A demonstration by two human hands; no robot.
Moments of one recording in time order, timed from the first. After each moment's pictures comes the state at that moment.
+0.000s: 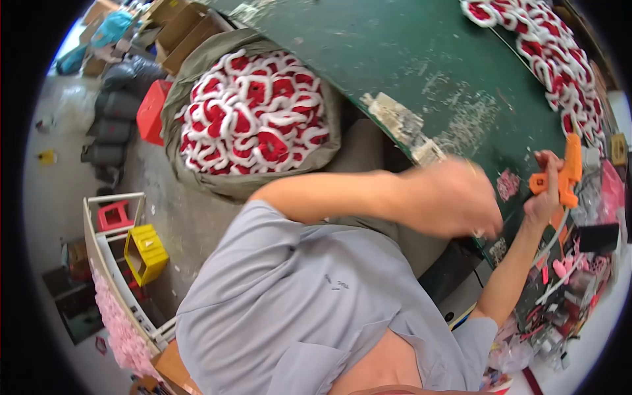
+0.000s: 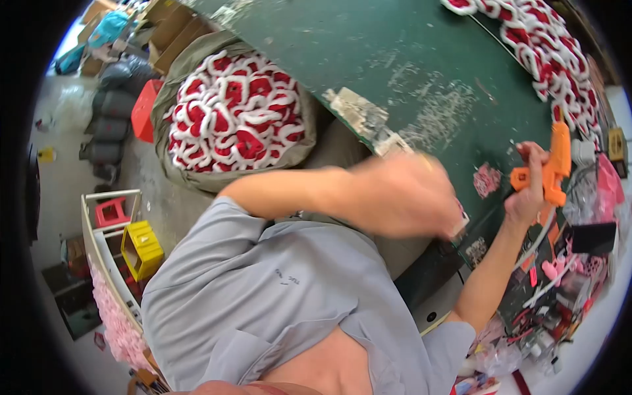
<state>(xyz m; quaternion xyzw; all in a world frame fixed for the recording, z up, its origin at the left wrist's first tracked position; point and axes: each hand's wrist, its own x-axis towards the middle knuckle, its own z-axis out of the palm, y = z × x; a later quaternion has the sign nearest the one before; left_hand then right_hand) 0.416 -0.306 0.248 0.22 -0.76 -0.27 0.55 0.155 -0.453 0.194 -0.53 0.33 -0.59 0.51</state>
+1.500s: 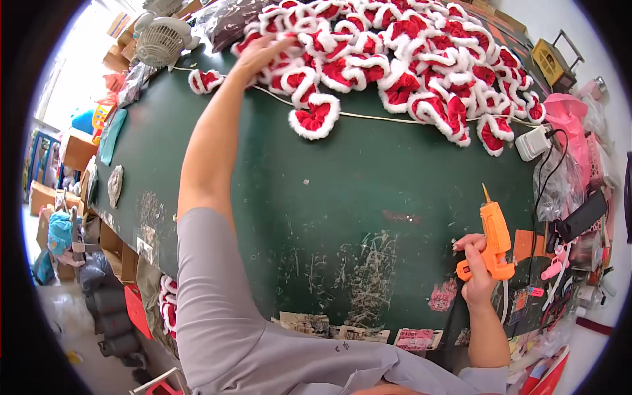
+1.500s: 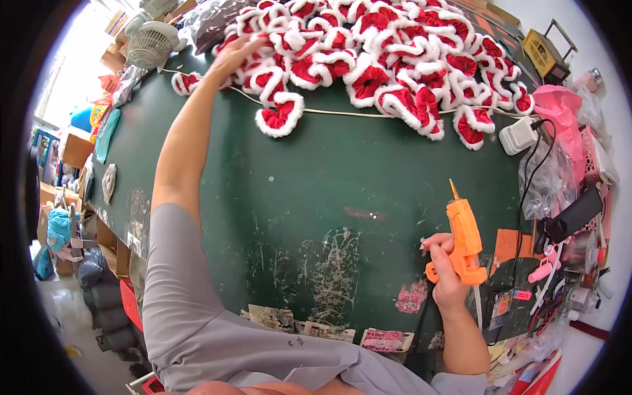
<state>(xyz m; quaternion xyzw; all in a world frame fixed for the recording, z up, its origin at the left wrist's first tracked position) 0.619 -0.896 0.236 0.65 -0.68 -0.21 0.26 0.188 -0.465 0.205 -0.42 0.51 -0.60 0.45</state>
